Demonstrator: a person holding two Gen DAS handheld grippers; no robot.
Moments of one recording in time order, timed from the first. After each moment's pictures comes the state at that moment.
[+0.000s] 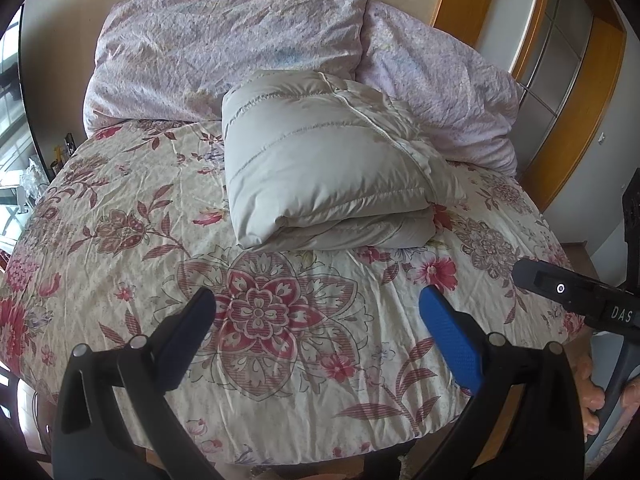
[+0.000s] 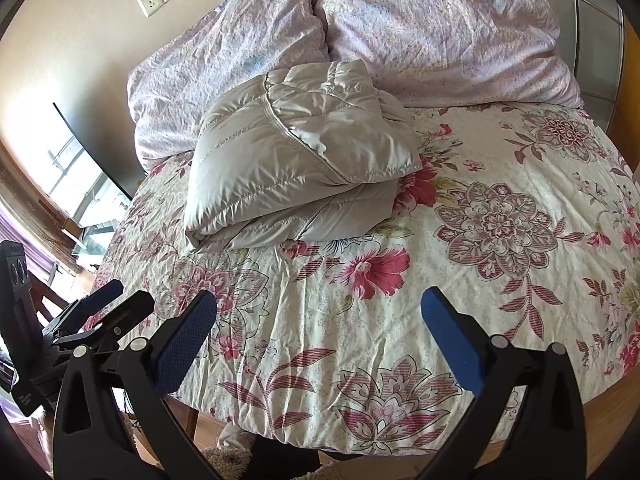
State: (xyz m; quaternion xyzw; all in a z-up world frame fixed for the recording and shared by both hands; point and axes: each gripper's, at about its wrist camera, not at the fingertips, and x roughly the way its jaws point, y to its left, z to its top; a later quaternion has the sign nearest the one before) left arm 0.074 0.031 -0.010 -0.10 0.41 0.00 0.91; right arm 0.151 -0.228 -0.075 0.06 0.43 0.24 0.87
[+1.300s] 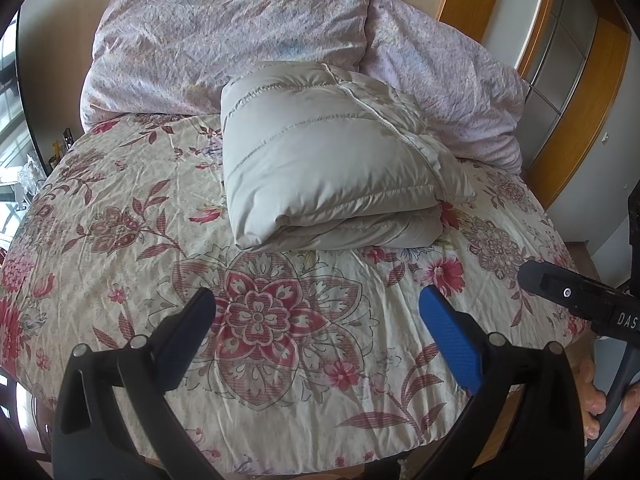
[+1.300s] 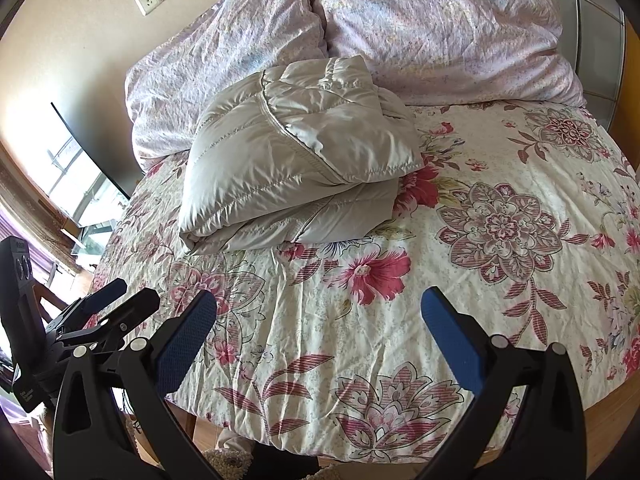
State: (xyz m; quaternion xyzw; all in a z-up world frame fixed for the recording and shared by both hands) left arm 0.083 0.038 -0.023 -0.11 0.41 0.00 0.90; right arm 0.157 -0.226 -0.080 0.06 0.43 0.24 0.87
